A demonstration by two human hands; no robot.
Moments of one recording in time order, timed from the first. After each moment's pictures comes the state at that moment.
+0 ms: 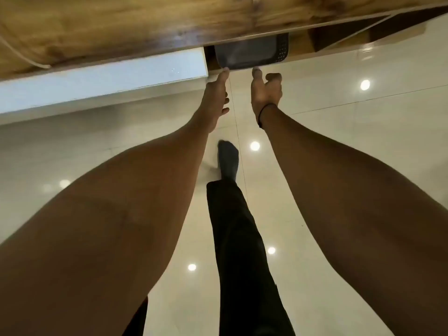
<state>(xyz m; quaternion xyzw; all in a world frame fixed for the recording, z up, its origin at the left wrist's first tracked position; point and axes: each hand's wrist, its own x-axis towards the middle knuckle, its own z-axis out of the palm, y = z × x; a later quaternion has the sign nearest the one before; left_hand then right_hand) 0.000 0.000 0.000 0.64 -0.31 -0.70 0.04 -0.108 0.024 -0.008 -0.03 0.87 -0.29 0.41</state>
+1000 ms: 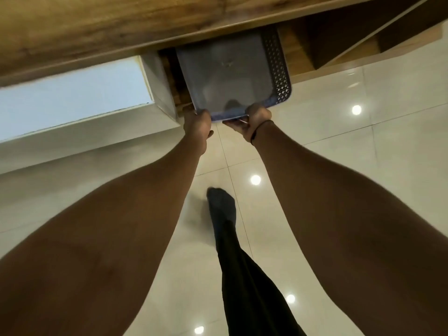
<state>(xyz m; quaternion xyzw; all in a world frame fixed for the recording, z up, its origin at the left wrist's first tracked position) -0.054 -0.020 -0.221 0.72 -0.27 -0.63 0.12 -0.178 0.013 -0.202 0.24 0.66 -0.49 0.52</state>
